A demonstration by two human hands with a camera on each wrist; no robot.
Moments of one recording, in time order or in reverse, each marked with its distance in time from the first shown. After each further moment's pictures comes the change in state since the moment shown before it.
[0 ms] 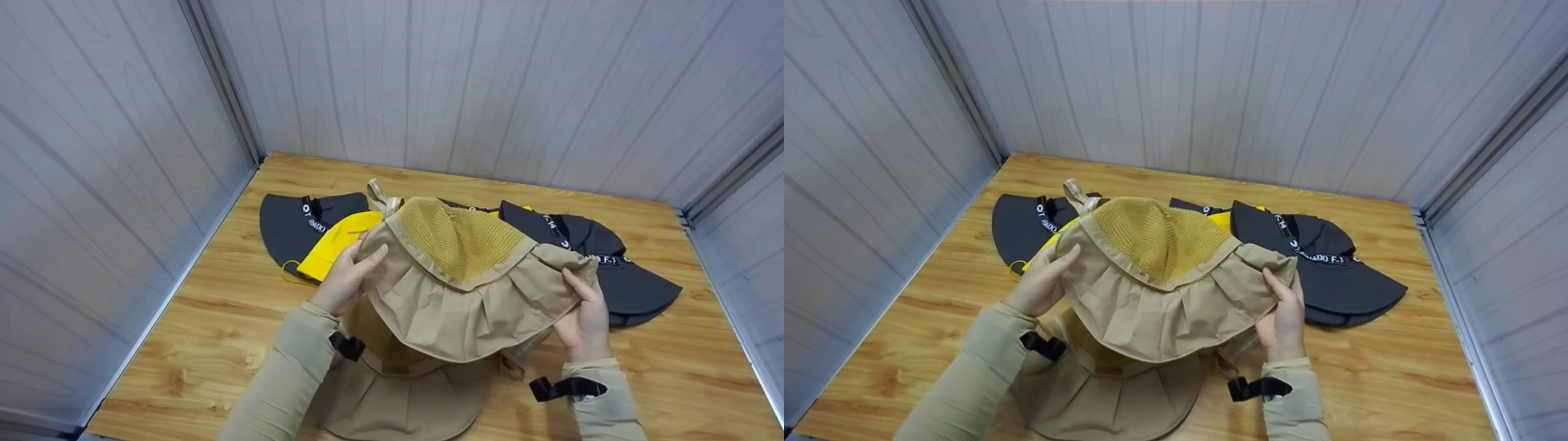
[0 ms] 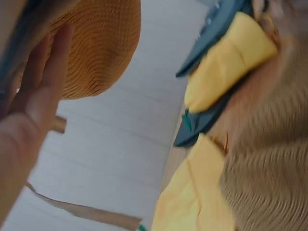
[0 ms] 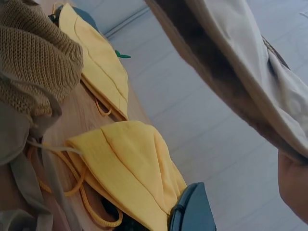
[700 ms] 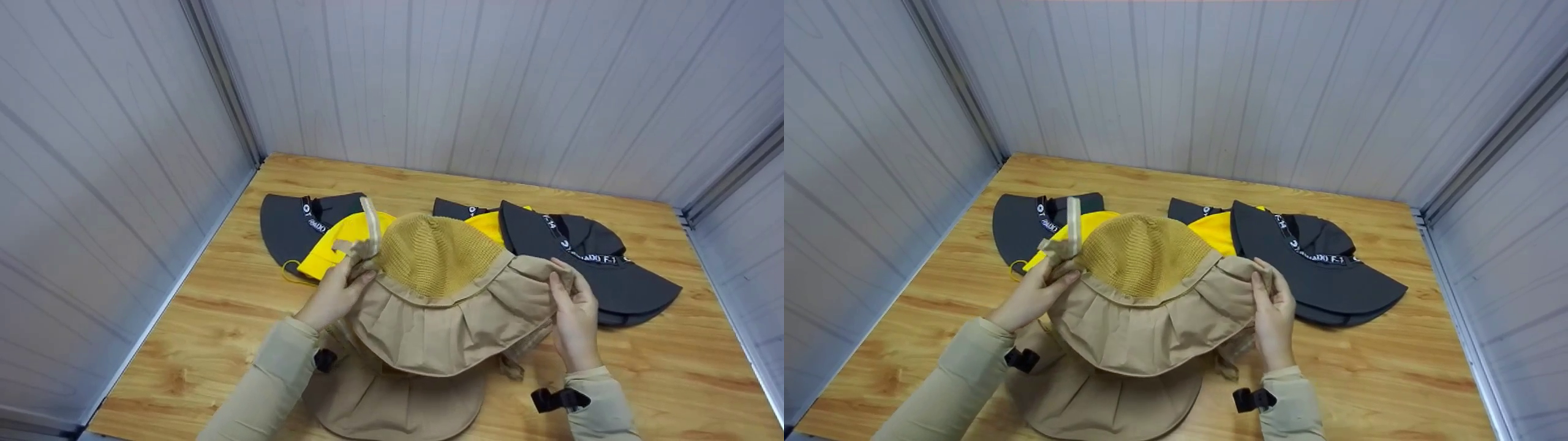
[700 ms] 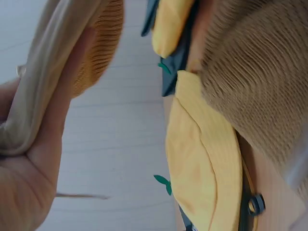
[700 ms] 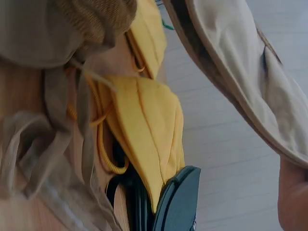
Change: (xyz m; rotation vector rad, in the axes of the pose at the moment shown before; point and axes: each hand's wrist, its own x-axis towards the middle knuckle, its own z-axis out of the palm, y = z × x) left_hand -0.021 -0.005 -0.018 0.789 0.085 0.203; right_hand -0.010 0.022 0.001 -0.875 0.323 -0.287
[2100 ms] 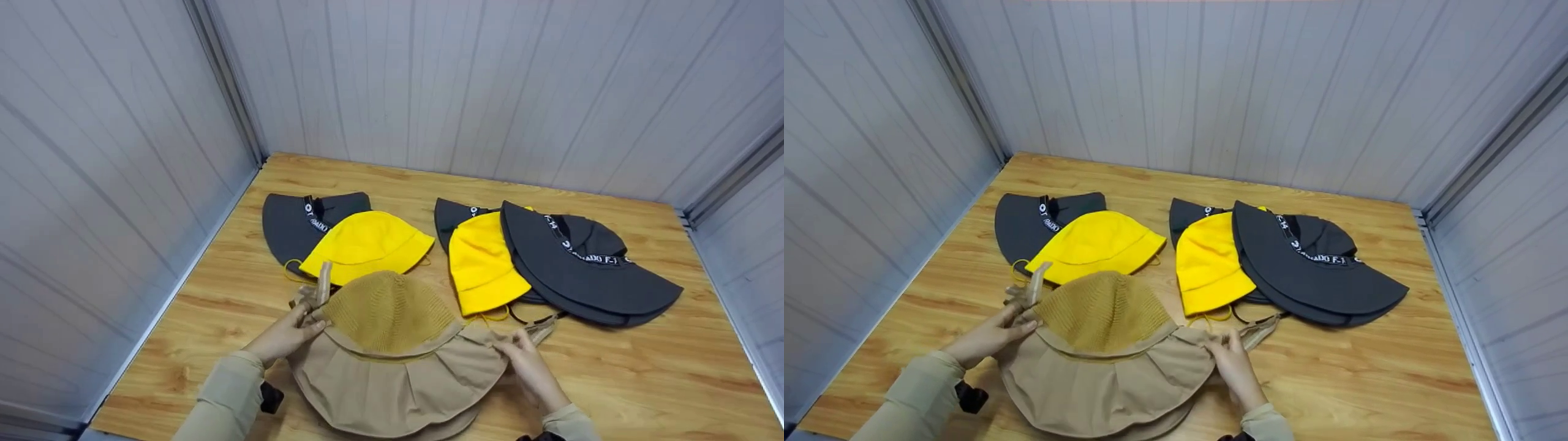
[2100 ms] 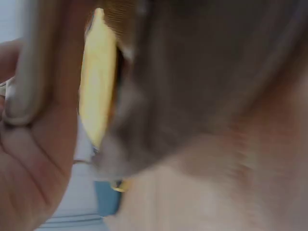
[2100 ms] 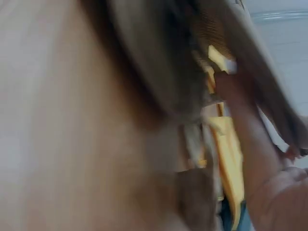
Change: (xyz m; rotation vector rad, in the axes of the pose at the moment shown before) left_hand -0.069 -0.072 -0.053 -0.144 -0.250 -0.454; right_hand -0.055 0.056 -0.009 -0.446 -0.267 0.569
